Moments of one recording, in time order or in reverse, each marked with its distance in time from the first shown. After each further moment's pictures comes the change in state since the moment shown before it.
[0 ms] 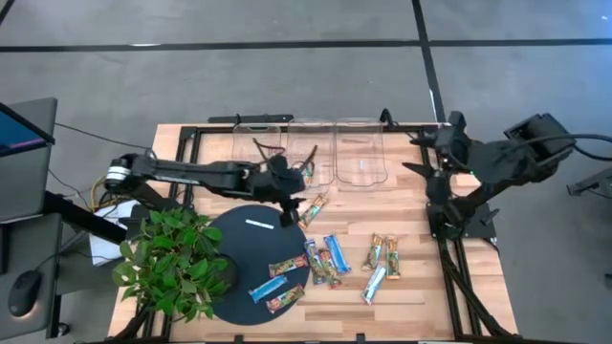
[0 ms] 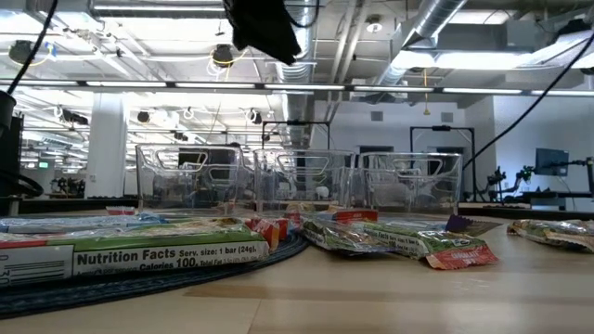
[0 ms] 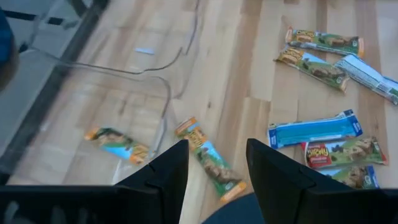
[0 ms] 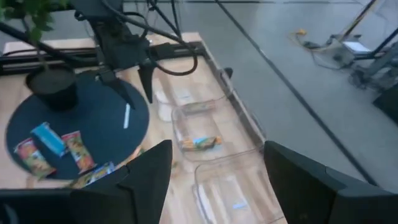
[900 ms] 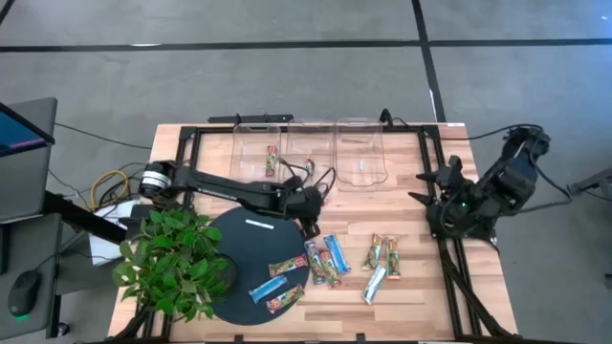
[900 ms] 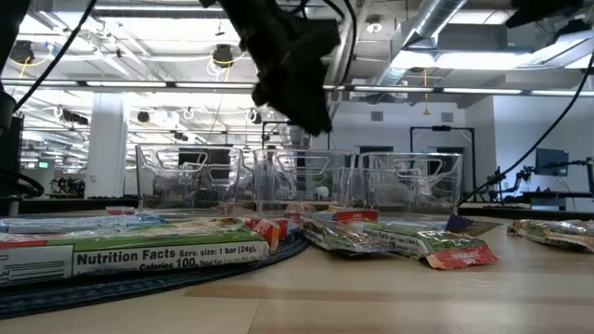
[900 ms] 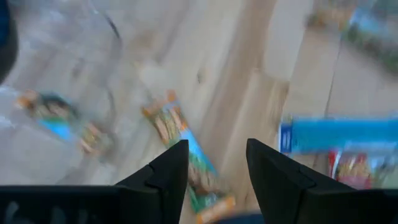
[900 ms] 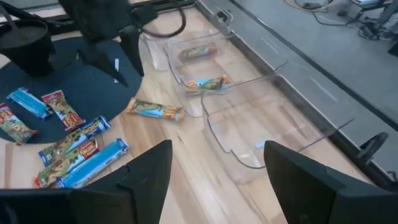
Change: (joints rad) left arm -0.044 0.279 0.002 0.109 -0.048 -0.165; right arm 0.383 -0.443 -0.942 0.061 0.219 0.709
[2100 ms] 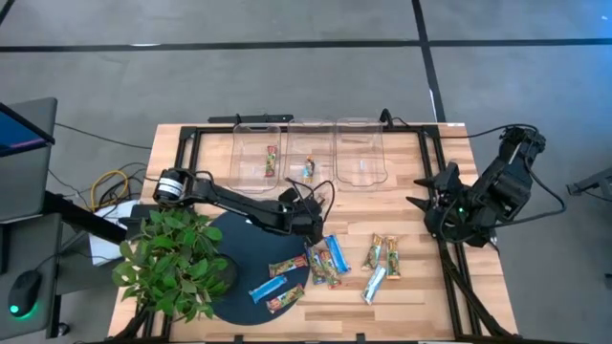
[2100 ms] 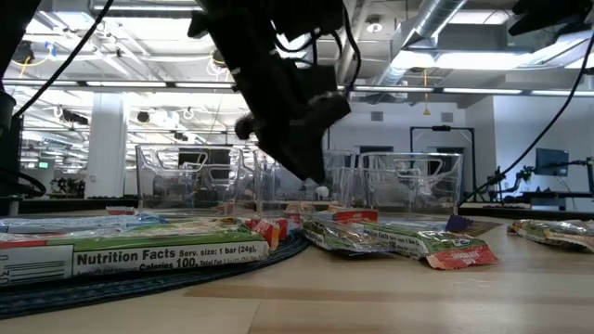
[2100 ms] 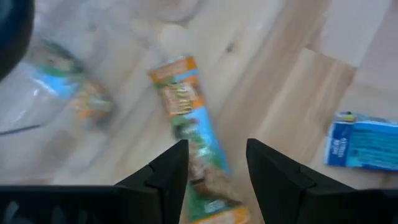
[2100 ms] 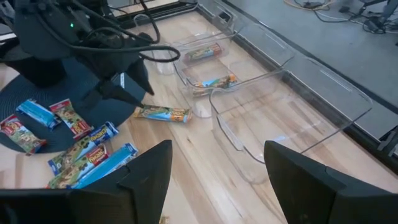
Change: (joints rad) left arm -0.064 0.134 -0.068 0.099 -0.215 -0.217; right arm 0.054 0.000 -0.073 0.030 0.034 0.120
